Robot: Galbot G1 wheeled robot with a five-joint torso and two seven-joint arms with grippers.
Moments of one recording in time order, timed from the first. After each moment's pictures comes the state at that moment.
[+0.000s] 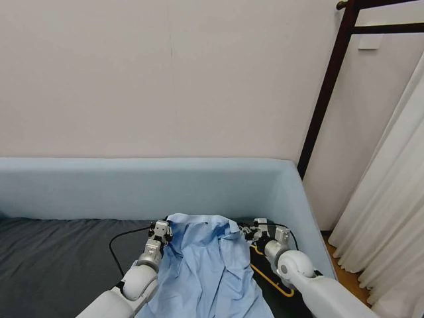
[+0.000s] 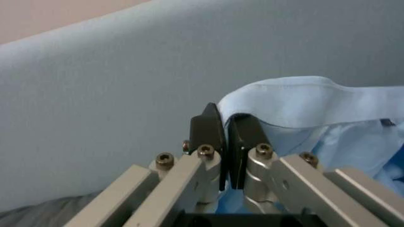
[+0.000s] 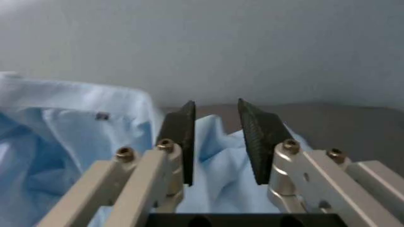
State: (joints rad) left arm 0.81 -1.01 0.12 -1.47 -0.41 0.01 -0.41; right arm -0.68 1.04 -0.14 1.35 0.96 -0.14 0.01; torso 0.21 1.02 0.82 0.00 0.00
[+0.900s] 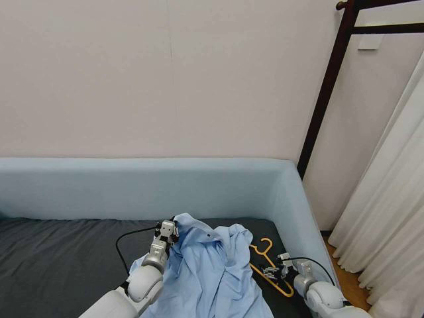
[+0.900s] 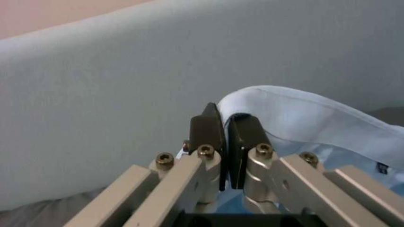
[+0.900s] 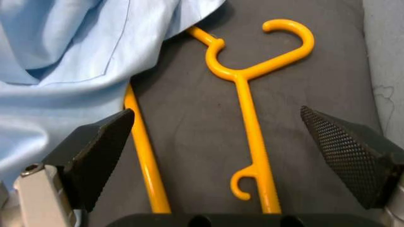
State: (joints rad) left arm 0.83 -1.00 0.15 -1.53 -0.44 0.01 -0.42; right arm -0.77 1.03 -0.07 1.02 0.63 -0.10 -0.23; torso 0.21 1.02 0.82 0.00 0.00
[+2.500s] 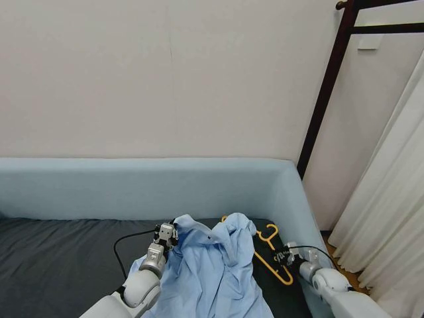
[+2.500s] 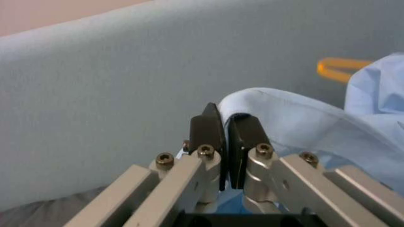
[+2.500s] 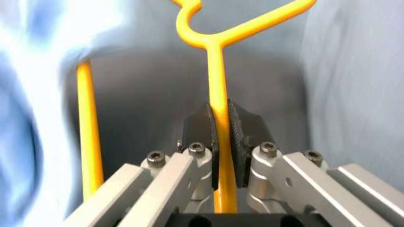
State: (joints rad) left arm 0.84 -0.98 0.16 -1.54 -0.46 -0.01 -0.40; right arm -0.67 1.02 -0.02 0.99 0.75 -0.11 -0.22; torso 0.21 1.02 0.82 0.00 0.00
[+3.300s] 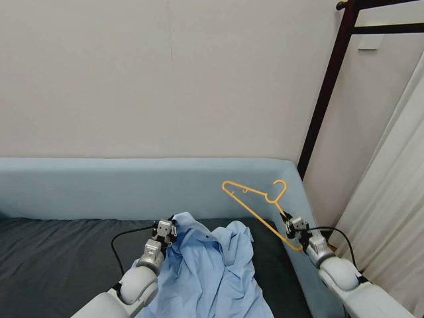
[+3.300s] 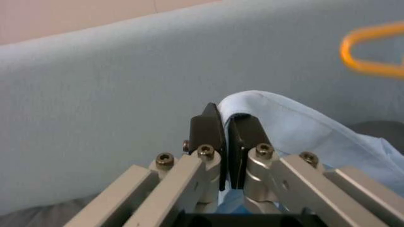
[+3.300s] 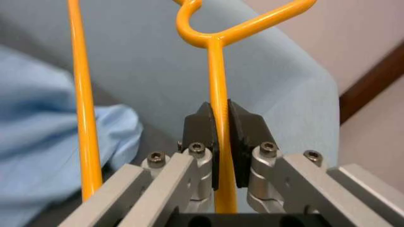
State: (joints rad) left arm 0.81 -0.94 0.16 -1.61 -0.55 0.05 -0.42; right arm -0.96 0.81 0.05 1.46 0.14 0.20 0.05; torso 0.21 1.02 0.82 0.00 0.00
